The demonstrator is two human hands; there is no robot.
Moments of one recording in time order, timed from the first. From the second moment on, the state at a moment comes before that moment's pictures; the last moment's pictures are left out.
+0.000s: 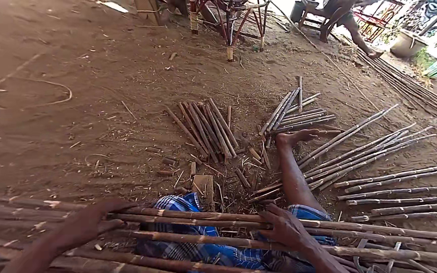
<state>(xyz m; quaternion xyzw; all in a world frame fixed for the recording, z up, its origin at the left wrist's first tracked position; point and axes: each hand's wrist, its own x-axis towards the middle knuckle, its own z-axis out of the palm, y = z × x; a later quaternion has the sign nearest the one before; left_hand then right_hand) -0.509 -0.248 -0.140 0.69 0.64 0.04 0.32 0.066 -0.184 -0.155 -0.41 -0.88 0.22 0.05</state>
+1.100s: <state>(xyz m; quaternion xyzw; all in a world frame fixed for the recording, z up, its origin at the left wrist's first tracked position) -0.286 -0.217 -0.160 0.81 0.46 0.08 0.35 0.147 -0.195 -0.142 -0.41 -0.82 0.34 0.23</state>
